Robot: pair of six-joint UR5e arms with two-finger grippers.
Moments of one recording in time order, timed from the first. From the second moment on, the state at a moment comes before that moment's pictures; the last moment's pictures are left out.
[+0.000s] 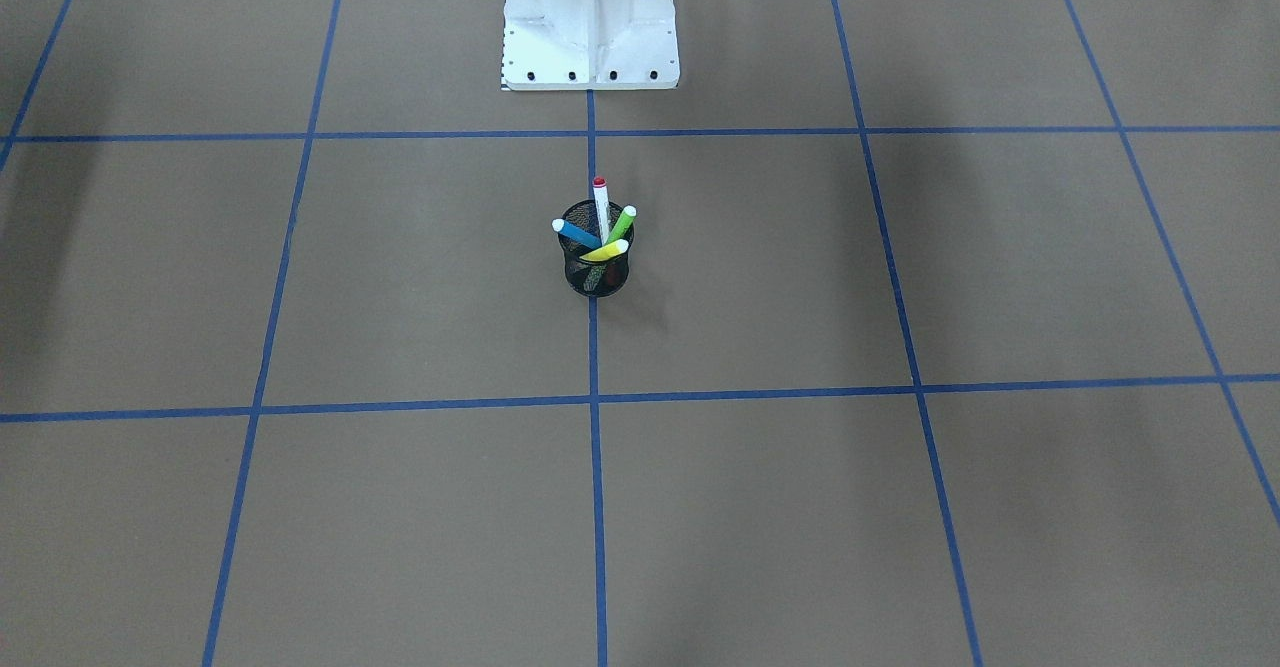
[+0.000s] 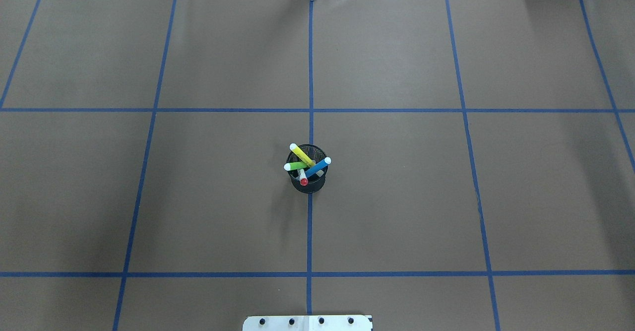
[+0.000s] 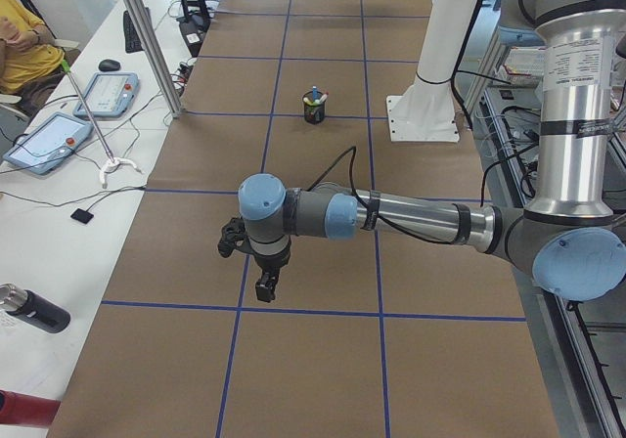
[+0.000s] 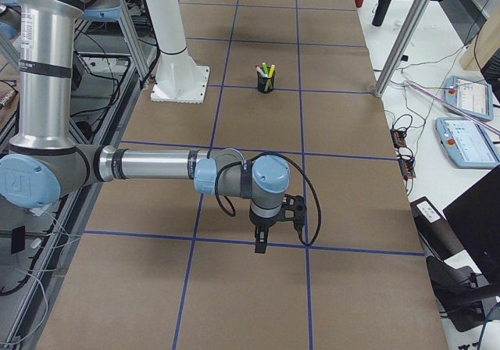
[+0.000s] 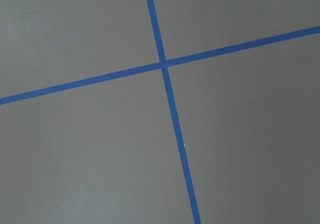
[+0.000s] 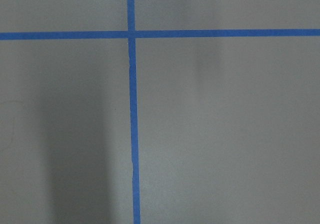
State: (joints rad) left arm -1.53 -1.53 -1.75 -1.50 -2.31 0.16; right arm 1.58 -1.70 1.74 -1.66 2.29 -0.01
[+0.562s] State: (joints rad) left arm -1.53 -1.54 -1.80 -1.50 -2.31 0.15; right arm 1.58 -1.68 1.76 -1.56 2.28 0.00
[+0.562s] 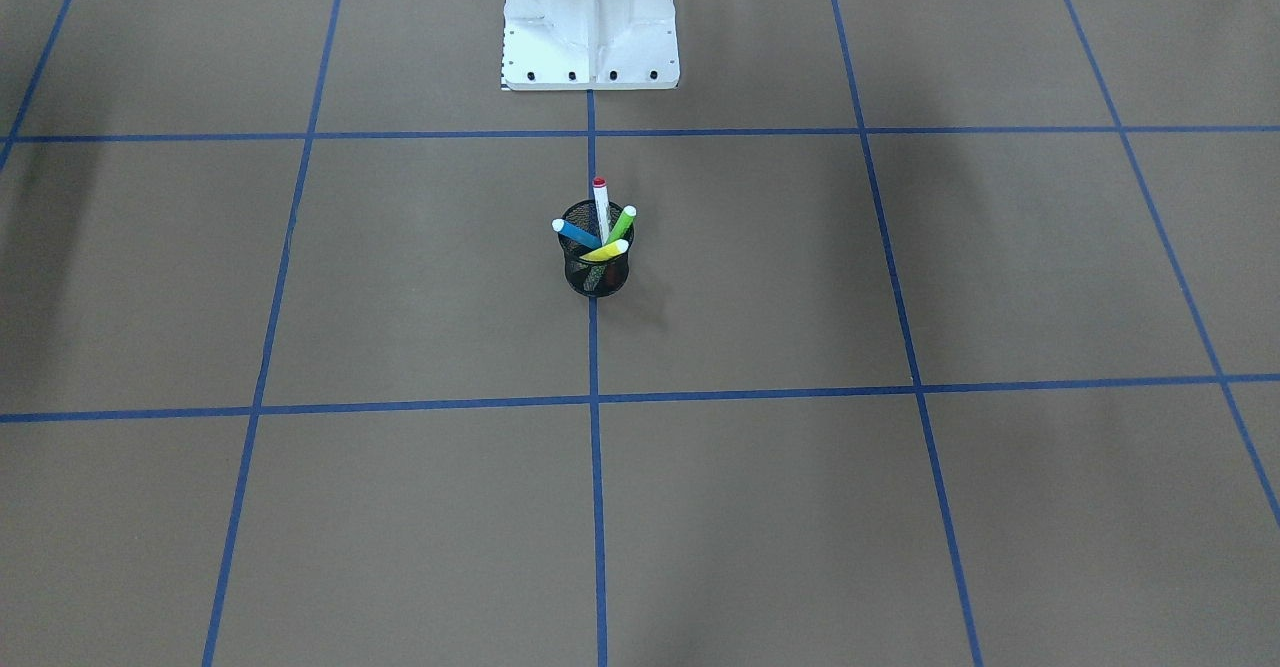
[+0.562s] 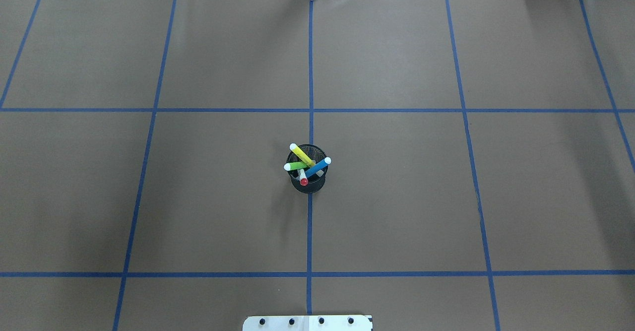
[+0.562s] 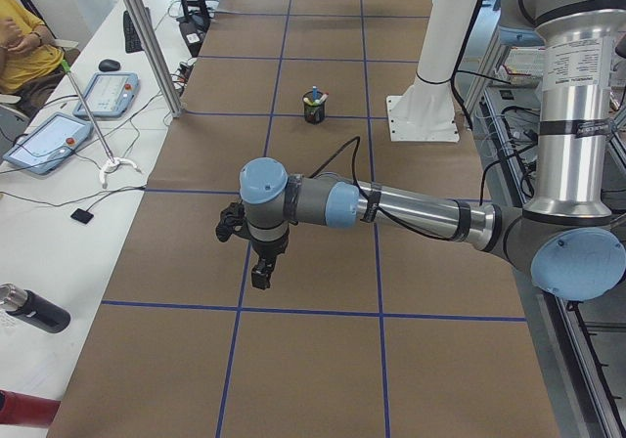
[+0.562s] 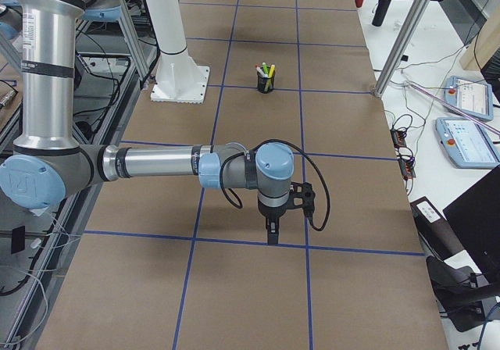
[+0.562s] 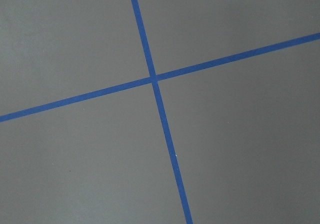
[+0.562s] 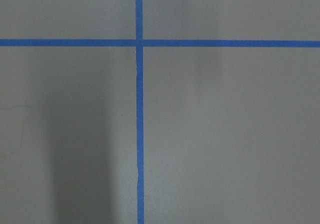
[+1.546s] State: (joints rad) left arm -1.52 -1.65 -1.79 -1.58 -2.34 0.08; right arm 1.55 -1.63 1.72 -1.37 2.45 0.12
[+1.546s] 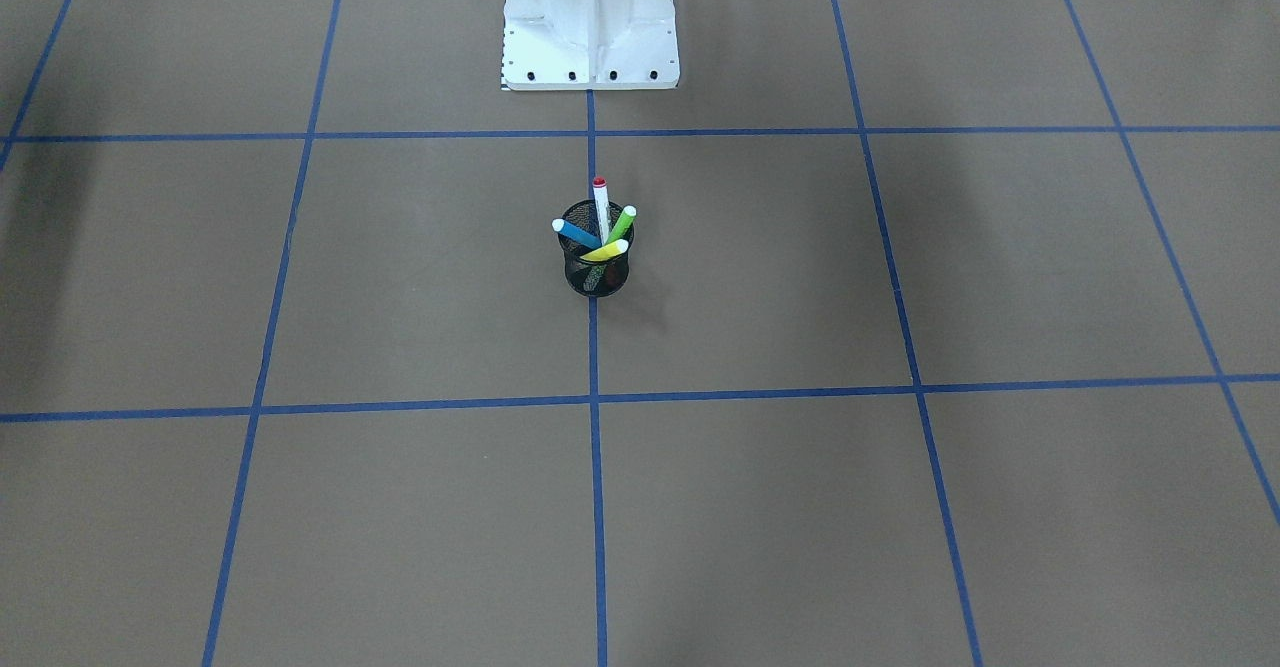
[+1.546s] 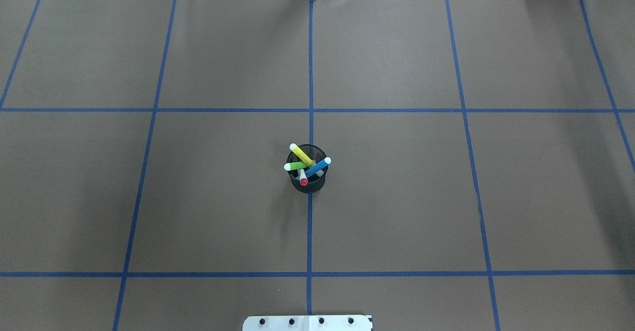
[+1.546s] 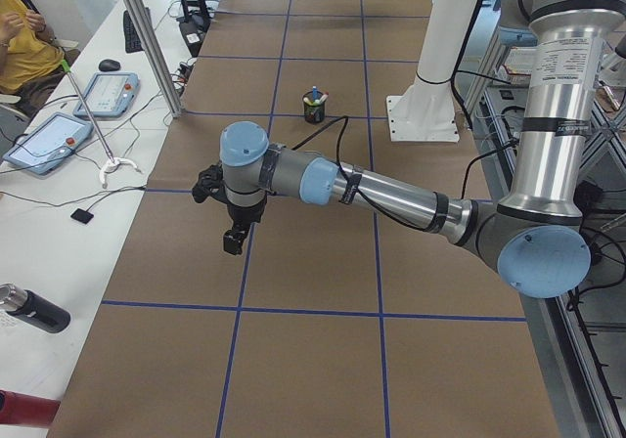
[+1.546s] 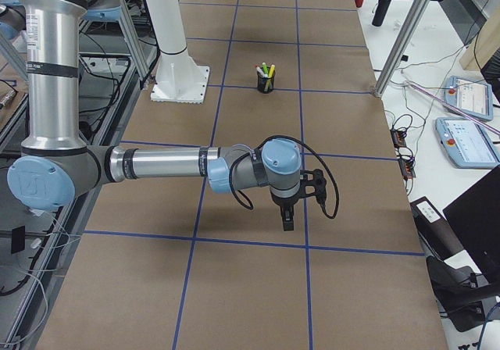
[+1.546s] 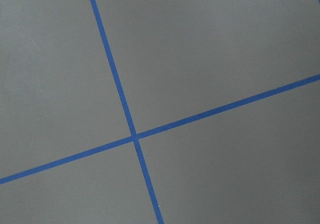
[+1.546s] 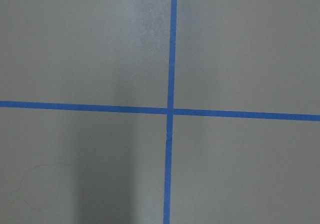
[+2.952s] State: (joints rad) left arm -1.29 -1.80 -1.78 -1.67 -2.35 -0.25; right arm 1.01 -1.21 1.84 -1.29 2.46 0.89
